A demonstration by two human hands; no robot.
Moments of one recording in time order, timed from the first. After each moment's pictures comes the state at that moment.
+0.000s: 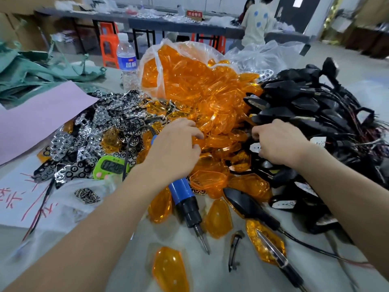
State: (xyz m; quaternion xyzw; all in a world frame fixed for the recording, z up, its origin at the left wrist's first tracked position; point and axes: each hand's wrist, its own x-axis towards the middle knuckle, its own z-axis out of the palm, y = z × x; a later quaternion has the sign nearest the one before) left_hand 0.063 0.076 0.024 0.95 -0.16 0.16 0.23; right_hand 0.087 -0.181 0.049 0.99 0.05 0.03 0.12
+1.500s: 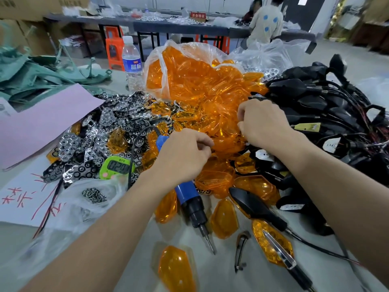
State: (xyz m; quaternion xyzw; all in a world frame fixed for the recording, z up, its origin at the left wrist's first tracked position) left_hand 0.056 0.070 0.023 0.93 -0.13 0.08 0.34; right_hand 0.112 -0.132 0.058 0.99 0.02 0.16 -0.04
